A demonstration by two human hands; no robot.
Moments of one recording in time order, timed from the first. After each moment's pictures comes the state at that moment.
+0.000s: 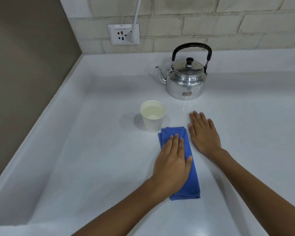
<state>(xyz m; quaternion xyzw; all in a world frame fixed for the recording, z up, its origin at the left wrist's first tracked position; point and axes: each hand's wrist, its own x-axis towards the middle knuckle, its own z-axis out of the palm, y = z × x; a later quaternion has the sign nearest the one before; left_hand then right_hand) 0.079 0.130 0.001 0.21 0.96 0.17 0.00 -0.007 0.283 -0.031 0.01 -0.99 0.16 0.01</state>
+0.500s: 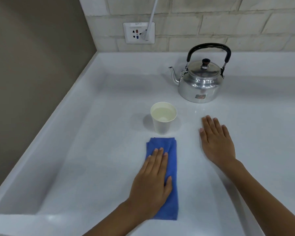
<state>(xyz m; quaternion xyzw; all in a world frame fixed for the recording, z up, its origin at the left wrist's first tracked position) 0.111 0.067 -0.013 0.17 0.98 0.08 0.00 -0.008 0.285 -0.040 0.01 -0.99 0.12 0.03</state>
